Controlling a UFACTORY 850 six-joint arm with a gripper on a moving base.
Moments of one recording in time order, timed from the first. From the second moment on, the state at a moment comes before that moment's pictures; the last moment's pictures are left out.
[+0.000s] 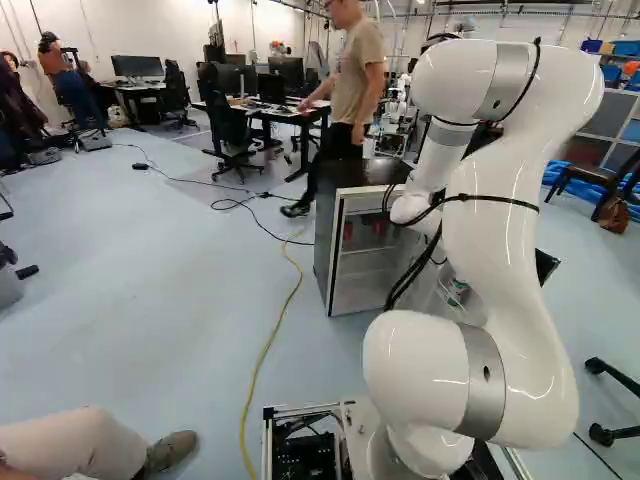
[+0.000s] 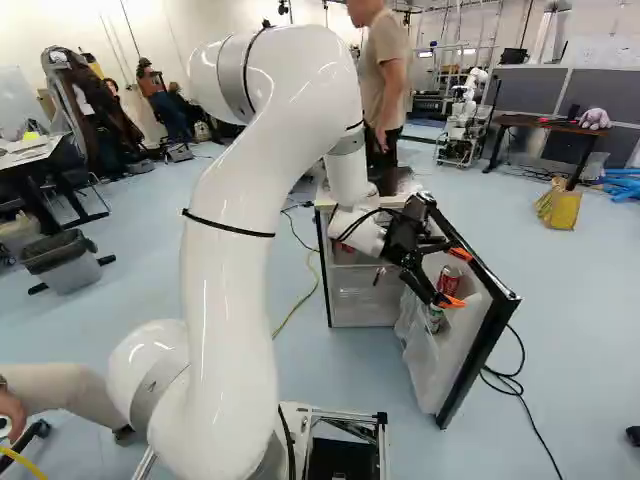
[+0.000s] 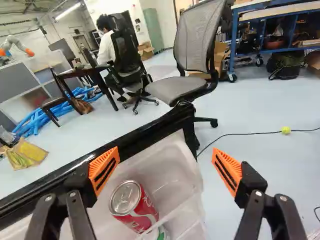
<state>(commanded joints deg) -23.5 -36.8 -51.7 87.9 73.4 0.0</state>
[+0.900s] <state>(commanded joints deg) -24.7 -35.7 -49.6 86.7 73.4 0.0</state>
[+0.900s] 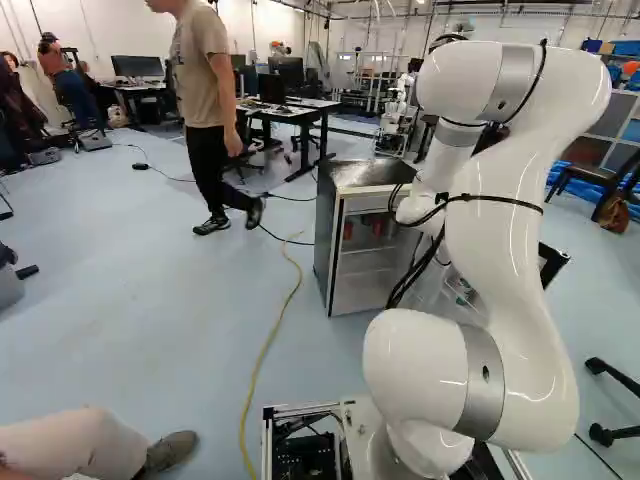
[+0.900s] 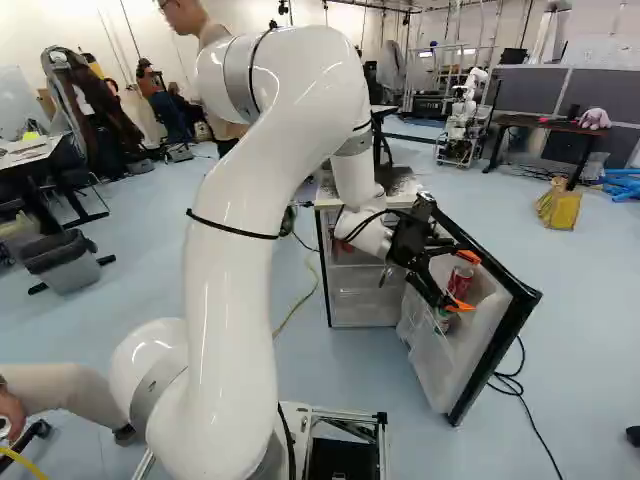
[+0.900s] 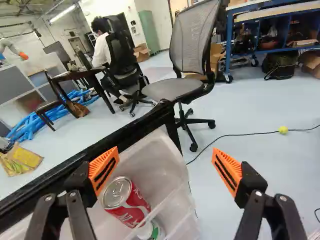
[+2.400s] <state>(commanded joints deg) -16.4 -17.4 -20.6 46.1 69.7 0.0</state>
